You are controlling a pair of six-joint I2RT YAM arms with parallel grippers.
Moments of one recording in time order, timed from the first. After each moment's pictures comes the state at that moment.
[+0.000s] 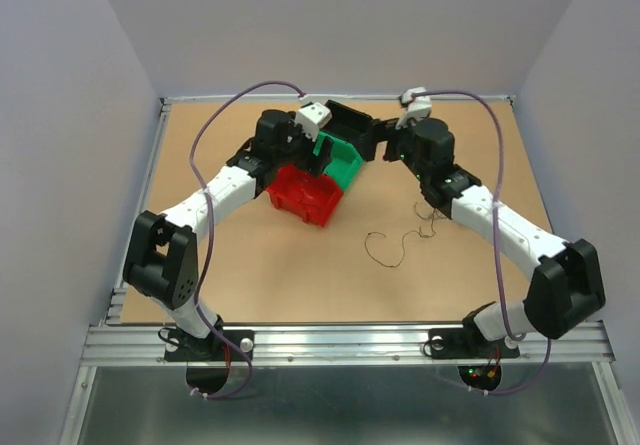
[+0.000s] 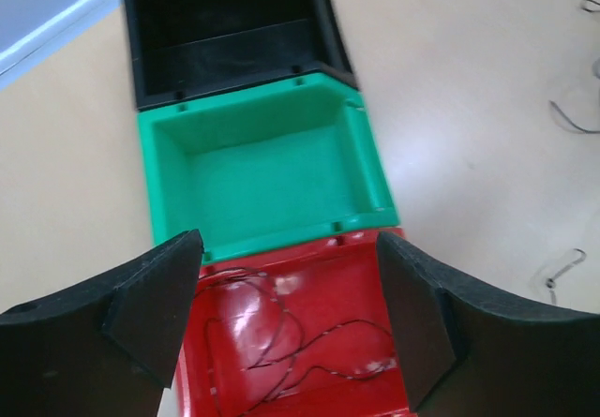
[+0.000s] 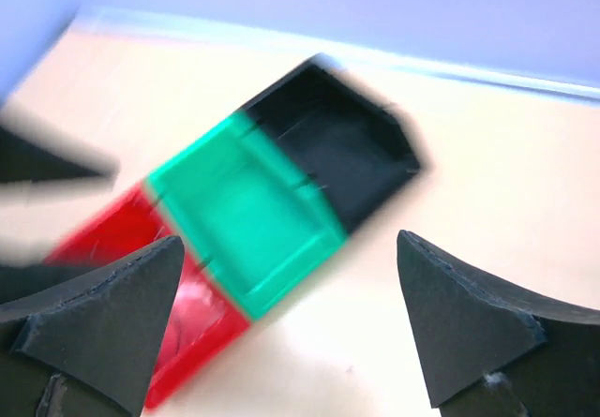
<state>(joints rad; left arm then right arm) -0.45 1.61 1.22 -0.04 0.26 0.13 0.51 1.44 1.09 0.16 0.06 0.12</state>
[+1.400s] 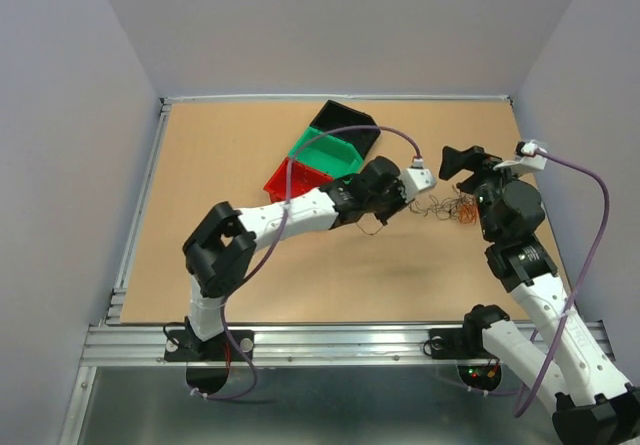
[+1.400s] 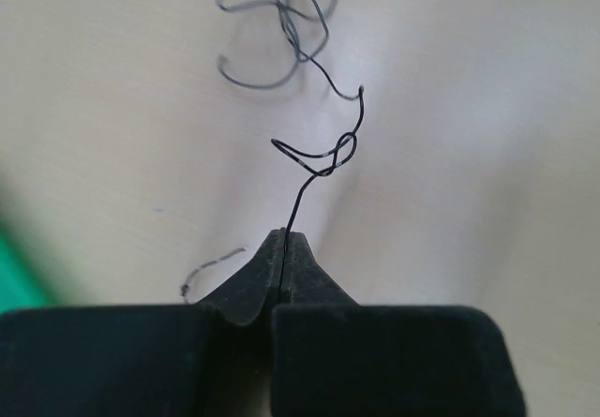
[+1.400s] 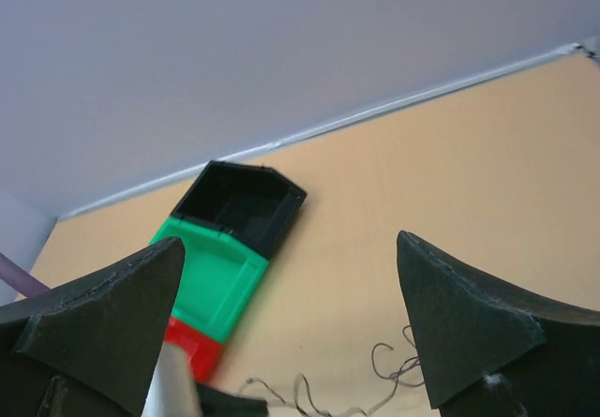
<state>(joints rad) -1.01 1.94 1.46 -0.18 0.08 0.19 0.29 0.71 0.73 0.05 0.36 0.41</state>
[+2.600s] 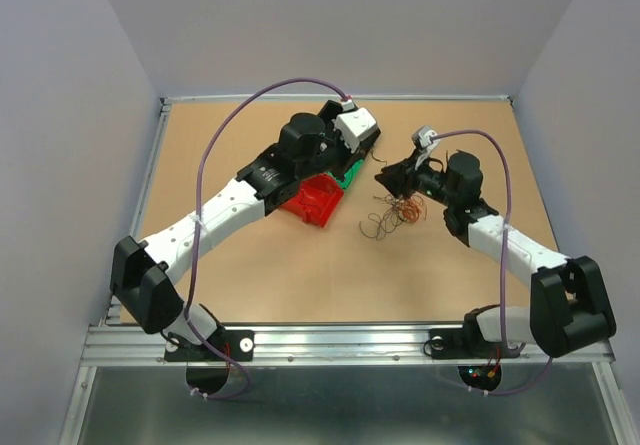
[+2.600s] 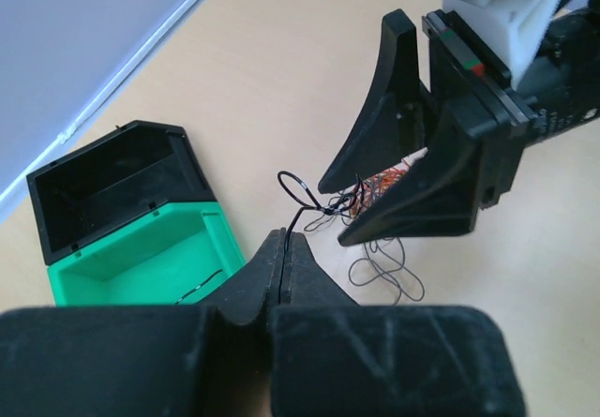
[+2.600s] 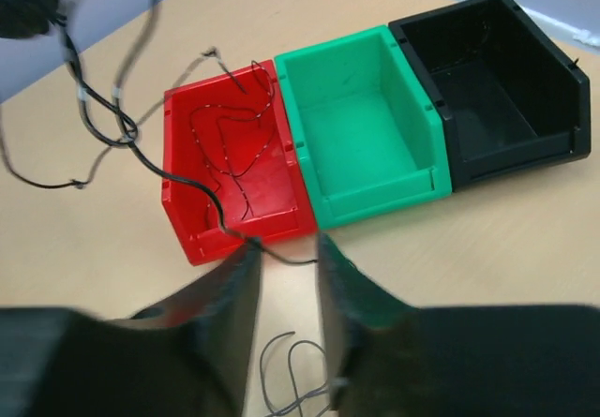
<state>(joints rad) -0.78 1.49 1.37 -0.16 0.19 0.16 0.29 1.27 0.68 0.48 -0.60 0.11</state>
